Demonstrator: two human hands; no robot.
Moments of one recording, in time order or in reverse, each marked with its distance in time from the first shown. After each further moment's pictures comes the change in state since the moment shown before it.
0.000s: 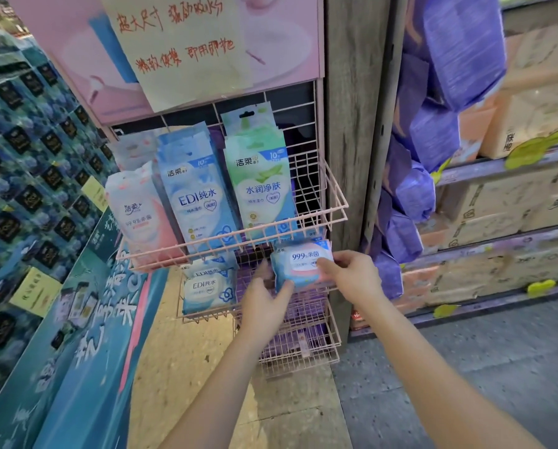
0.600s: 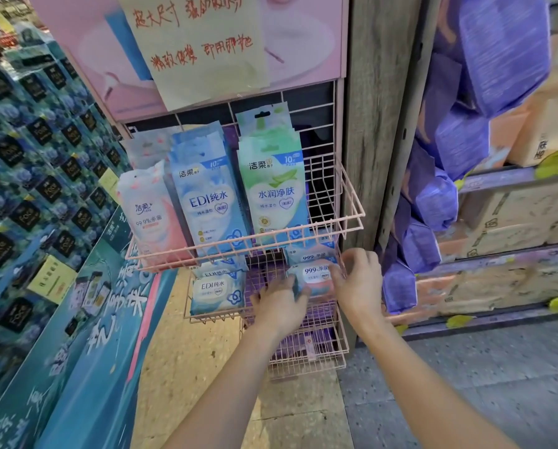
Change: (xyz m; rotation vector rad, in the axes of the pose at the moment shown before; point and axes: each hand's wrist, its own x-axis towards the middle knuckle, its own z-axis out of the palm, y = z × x) left_hand 0.024 0.006 0.014 0.650 -0.238 -0.092; right_hand 0.020 0.019 0.033 -0.184 0.306 -0.302
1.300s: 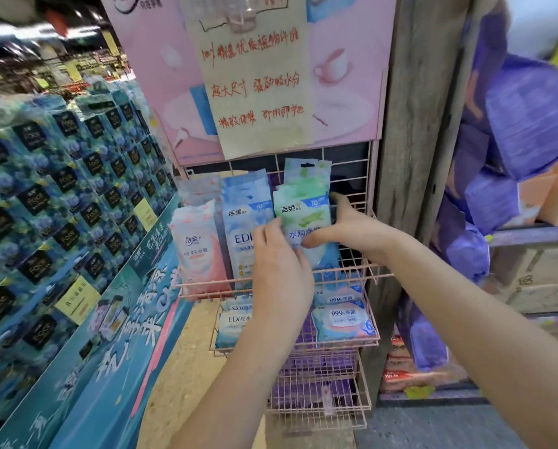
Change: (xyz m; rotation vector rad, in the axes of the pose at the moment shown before) left_hand -0.071 0.054 -0.147 -0.385 0.702 0.190; right_hand 0.101 -0.179 -0.069 0.396 -0.812 -0.031
